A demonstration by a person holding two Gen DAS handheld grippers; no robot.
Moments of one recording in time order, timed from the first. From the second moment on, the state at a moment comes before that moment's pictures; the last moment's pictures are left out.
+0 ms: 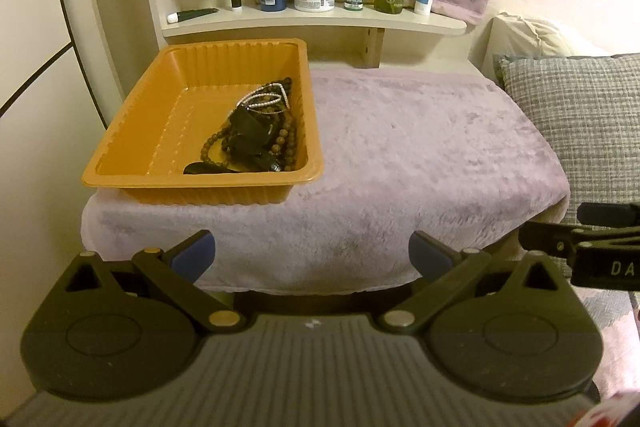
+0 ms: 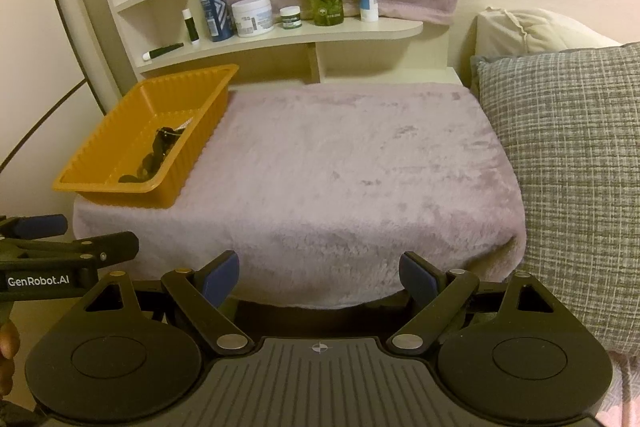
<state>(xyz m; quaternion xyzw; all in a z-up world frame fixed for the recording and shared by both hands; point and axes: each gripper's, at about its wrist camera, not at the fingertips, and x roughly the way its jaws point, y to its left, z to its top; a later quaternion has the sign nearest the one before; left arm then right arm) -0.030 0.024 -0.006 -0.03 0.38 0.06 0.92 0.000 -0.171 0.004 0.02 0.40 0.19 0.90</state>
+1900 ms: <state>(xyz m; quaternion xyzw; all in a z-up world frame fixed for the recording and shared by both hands) -0.033 0.028 -0.005 -0.04 0.38 0.06 0.92 -0.001 -0.169 0.001 0.02 0.40 0.20 0.90</state>
